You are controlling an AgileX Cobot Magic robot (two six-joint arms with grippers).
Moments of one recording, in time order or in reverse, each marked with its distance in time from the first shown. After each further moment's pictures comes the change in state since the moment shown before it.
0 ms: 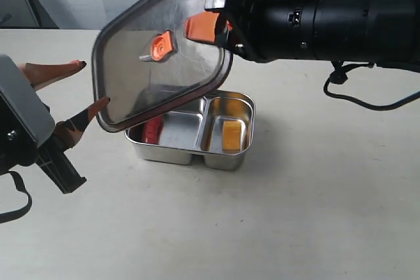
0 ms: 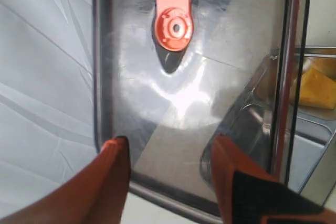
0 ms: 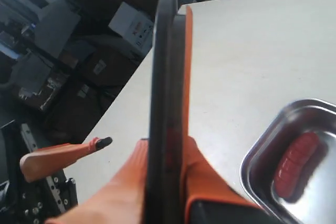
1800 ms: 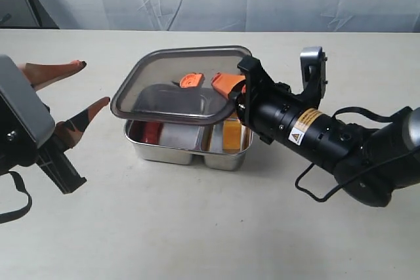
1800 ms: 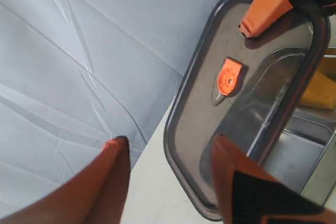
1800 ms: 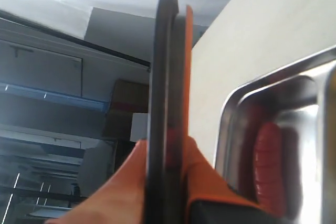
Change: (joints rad) left arm 0.000 0.000 0.000 0.002 0.000 0.000; right arm 0.074 0.412 0.349 -1.967 -1.710 2.555
